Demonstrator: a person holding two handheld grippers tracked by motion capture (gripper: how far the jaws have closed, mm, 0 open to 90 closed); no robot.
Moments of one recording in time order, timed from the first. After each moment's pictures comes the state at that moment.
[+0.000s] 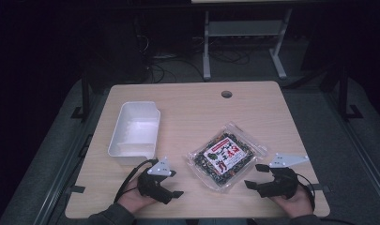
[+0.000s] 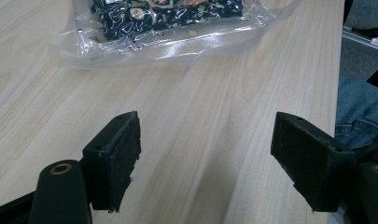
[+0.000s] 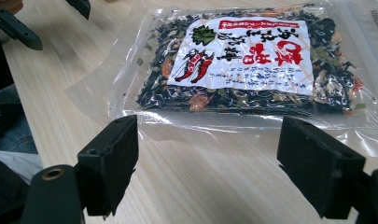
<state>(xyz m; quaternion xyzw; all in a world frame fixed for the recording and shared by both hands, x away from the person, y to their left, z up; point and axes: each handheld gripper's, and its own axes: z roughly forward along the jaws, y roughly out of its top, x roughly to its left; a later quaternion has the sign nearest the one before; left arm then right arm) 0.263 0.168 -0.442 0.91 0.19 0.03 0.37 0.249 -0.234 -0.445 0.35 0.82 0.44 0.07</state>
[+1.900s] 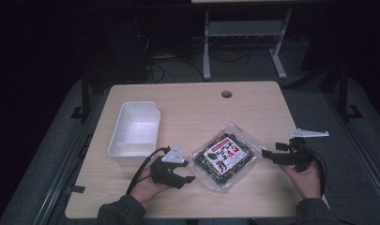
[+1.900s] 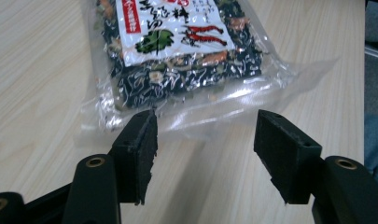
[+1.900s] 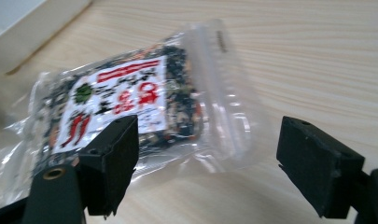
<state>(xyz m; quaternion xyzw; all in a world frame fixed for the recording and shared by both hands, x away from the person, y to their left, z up) 0.290 0.130 -0.427 0.90 0.19 0.05 0.38 0.313 -0.292 -0.433 0.51 0.74 0.43 0.09</state>
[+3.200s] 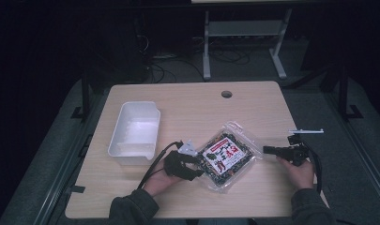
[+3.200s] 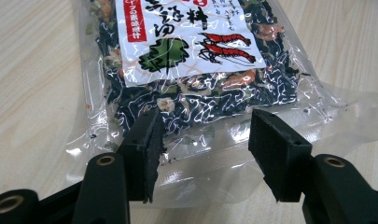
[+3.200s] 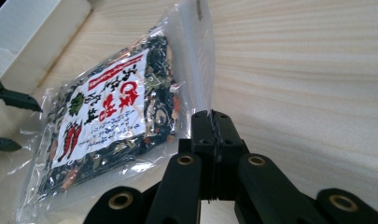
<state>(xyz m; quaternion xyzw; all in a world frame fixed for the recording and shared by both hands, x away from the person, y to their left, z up) 0.317 0.100 -0.442 0.91 0.21 0.03 0.36 0.340 -0.304 -0.465 0.54 0.71 0.45 -0.02</state>
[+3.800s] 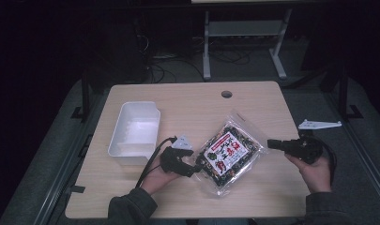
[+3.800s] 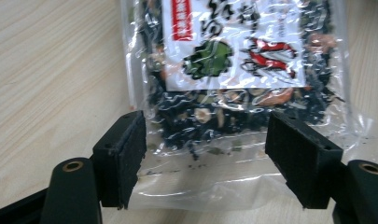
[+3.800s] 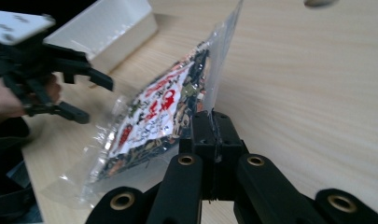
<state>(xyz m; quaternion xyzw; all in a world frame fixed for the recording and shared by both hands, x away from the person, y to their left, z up) 0.325 0.111 -0.434 0.89 0.24 0.04 0.39 0.307 -0.298 -0.383 0.43 0.76 0.49 0.04</state>
